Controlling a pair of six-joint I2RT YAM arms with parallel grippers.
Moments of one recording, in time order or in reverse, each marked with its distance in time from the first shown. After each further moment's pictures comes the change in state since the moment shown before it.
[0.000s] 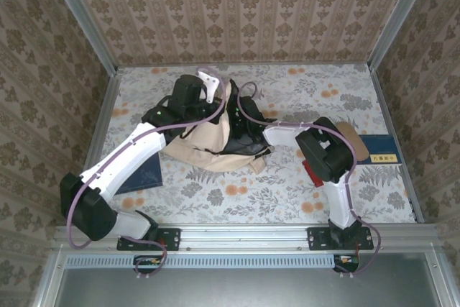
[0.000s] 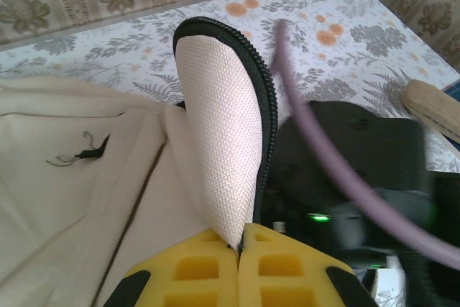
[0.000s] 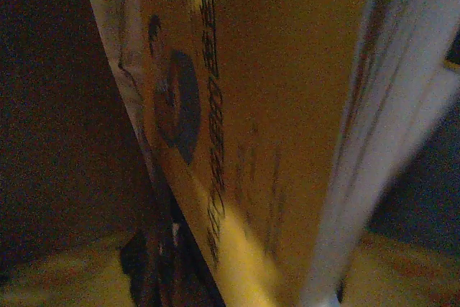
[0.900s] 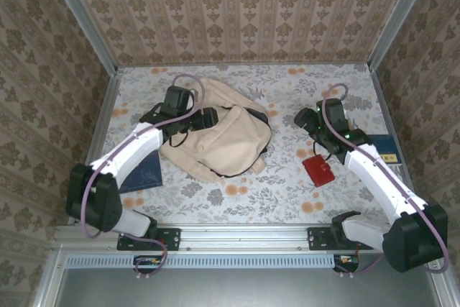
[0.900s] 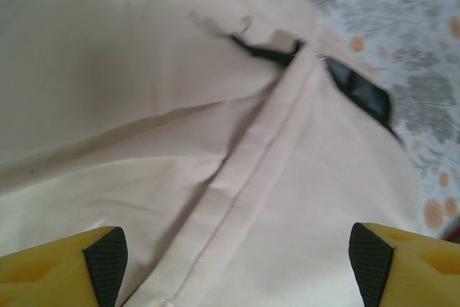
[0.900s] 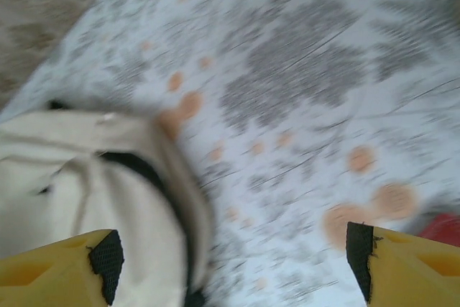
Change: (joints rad) left arm 0.180 0.089 -0.180 -0.016 0.058 -0.361; right arm -0.404 -0.883 -0.343 -0.783 0.368 -0.402
